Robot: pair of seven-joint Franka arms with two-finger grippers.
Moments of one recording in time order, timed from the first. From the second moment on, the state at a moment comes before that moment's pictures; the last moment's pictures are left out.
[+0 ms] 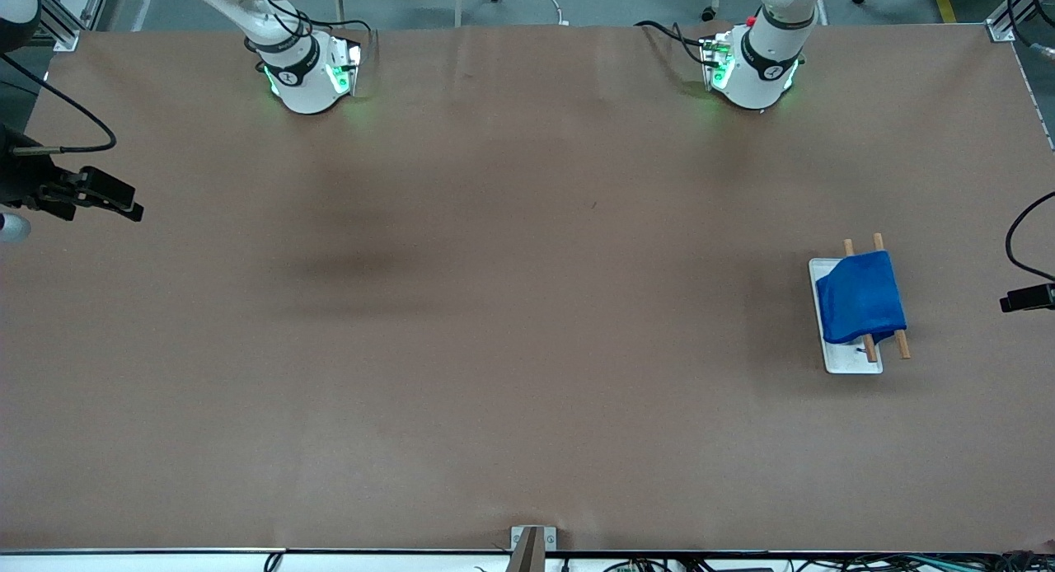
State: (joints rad) left arm 0.58 0.45 -0.43 -1.32 0.25 1.67 0.16; right arm -0.07 0.01 0.02 -1.61 0.03 1.58 -0.01
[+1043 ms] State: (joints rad) left arm 0.45 0.13 -0.50 -1.30 0.13 1.47 0.07; right arm -0.08 0.01 0.02 -1.62 0.03 1.60 -0.01
